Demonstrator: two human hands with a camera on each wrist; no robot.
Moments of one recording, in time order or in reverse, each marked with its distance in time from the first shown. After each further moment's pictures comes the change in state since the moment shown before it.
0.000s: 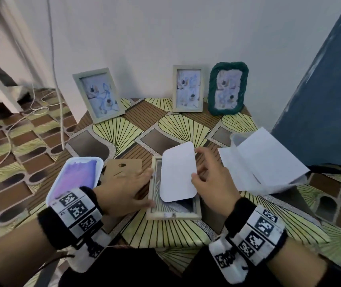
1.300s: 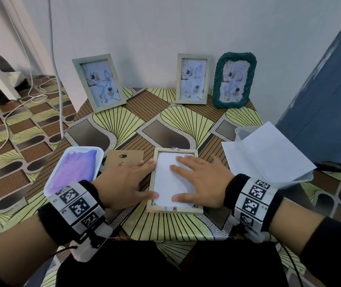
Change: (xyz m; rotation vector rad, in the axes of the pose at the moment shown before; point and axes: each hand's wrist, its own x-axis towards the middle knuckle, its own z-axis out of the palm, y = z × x) left_hand 0.003 0.000 0.005 0.075 0.138 0.008; right_hand 0.029 0.011 0.008 -0.949 -0.653 -0.307
